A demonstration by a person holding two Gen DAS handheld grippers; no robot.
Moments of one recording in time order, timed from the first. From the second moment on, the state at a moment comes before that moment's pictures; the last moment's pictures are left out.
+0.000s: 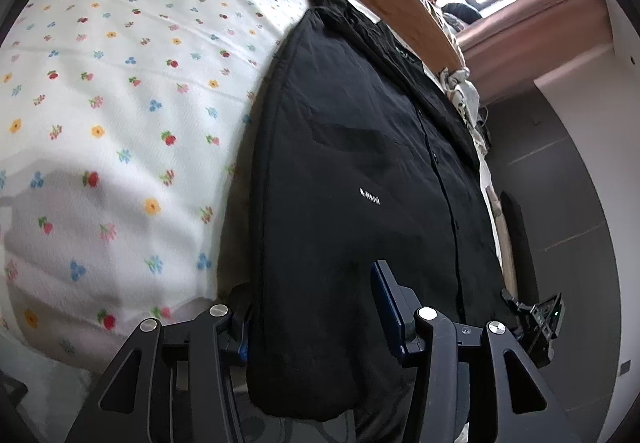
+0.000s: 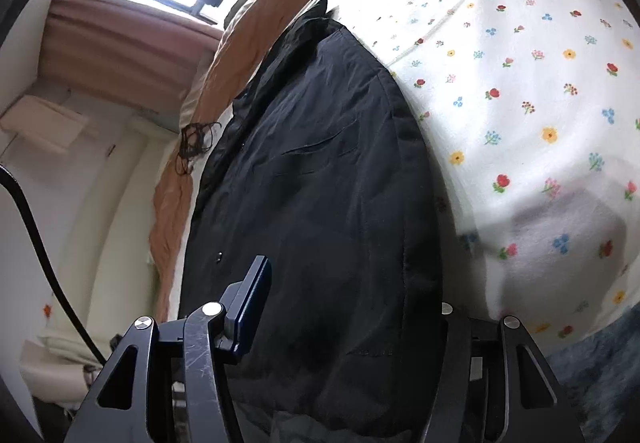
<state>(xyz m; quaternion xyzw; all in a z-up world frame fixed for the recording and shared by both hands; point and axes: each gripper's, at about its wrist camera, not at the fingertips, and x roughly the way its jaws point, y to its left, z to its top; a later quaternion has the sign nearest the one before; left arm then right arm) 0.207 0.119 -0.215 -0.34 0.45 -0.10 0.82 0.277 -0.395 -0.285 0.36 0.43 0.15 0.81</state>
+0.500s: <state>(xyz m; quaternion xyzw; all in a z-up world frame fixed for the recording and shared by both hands) 0.185 0.125 -0.190 -0.33 0.41 -0.05 0.85 0.260 -0.401 -0.264 0.36 0.42 0.13 0.83</state>
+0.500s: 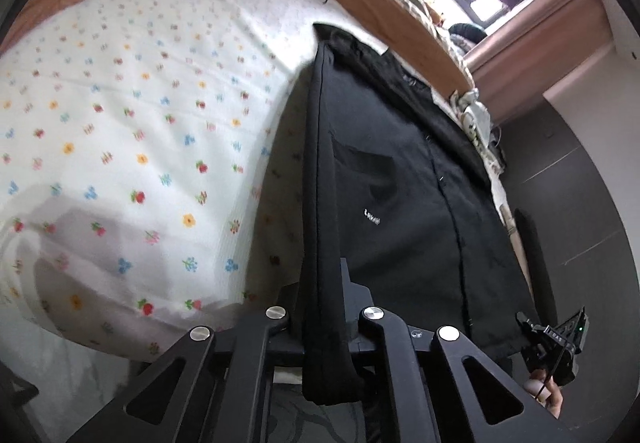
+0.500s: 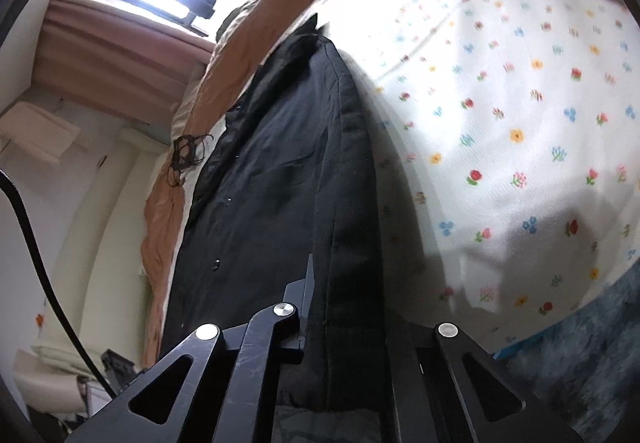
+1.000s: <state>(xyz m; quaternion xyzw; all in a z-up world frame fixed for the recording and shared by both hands) 0.123 0.139 -0.153 -0.34 0.36 -0.06 0.87 0.206 -0.377 -0.211 0.29 0.40 0.16 0.85</state>
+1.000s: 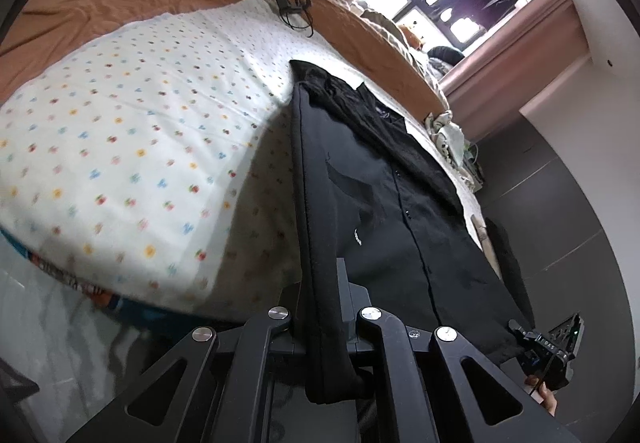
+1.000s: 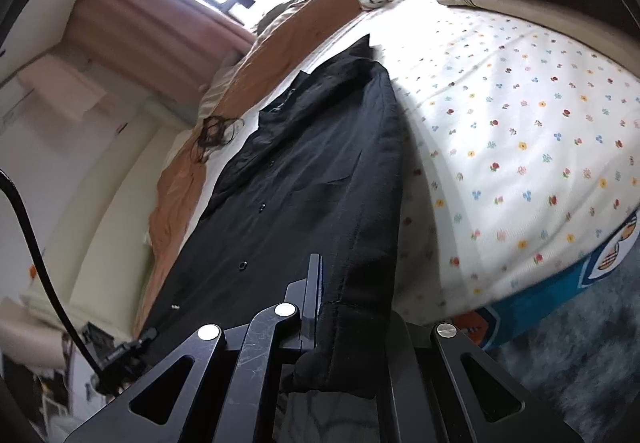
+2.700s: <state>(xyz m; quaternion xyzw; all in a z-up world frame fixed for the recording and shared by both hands) -0.033 0.148 0.005 -0.28 0.17 -0.12 0.94 0.063 -0.357 -0.047 0.16 0.23 0.26 0.92</state>
